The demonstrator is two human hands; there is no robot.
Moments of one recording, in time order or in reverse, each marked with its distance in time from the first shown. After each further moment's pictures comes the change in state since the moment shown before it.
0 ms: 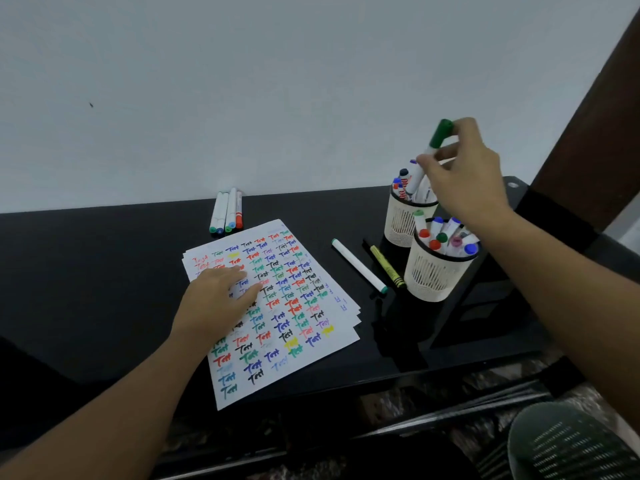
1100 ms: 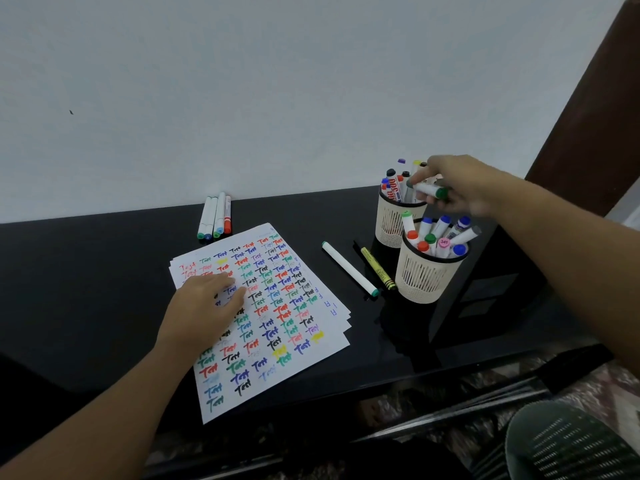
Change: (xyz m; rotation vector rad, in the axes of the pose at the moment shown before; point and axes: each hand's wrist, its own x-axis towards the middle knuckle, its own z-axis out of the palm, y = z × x) left_hand 0.002 -0.002 0.003 0.003 0.028 0.037; right_hand 0.048 0.042 -0.010 0.267 -0.418 0.669
